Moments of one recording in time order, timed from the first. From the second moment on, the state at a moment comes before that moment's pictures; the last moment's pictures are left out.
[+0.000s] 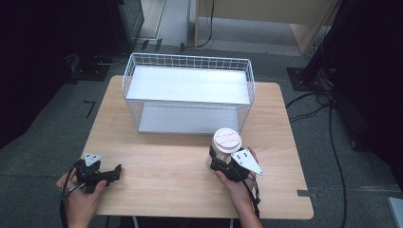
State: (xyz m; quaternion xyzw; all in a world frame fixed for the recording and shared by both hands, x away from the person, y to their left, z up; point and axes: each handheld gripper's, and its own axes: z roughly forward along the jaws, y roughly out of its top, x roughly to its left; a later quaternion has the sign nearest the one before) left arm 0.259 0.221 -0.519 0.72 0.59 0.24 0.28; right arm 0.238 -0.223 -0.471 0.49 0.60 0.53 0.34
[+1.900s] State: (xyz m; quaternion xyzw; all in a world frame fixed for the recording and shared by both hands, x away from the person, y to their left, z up) left arm 0.258 0.223 -0.518 0.71 0.59 0.23 0.29; right arm 0.299 -0.170 -0.335 0.42 0.53 0.59 0.44
